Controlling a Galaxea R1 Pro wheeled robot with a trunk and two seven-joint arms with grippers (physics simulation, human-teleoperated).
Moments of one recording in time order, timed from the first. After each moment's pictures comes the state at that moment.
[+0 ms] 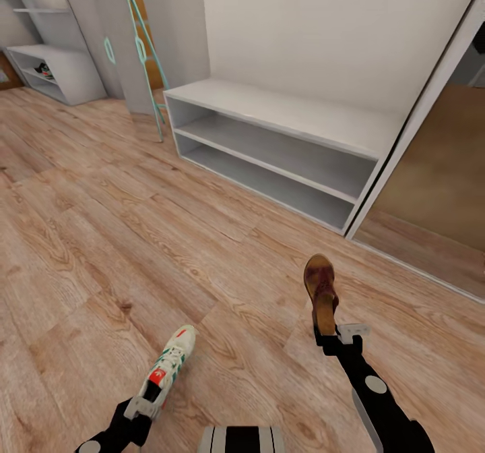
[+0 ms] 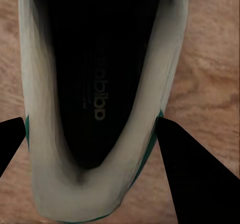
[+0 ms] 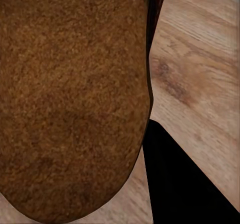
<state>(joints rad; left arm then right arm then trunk) -0.39 0.10 0.24 -0.33 -0.45 -0.25 -0.28 -0.36 -0.05 -0.05 -0.89 0.06 -0.11 0.06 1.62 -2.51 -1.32</state>
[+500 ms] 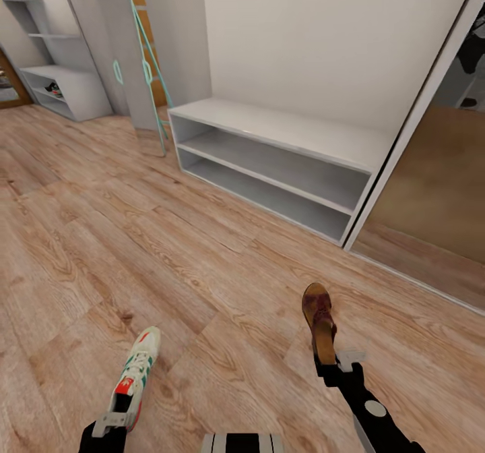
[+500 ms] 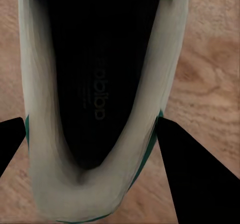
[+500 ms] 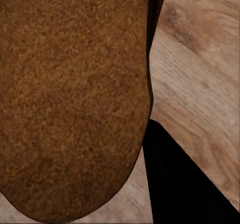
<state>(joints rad) -0.33 0.13 0.49 -0.33 -0.38 -0.34 -0.28 -0.36 -0.06 -0.05 -0.68 0.08 -0.13 0.06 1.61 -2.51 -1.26</state>
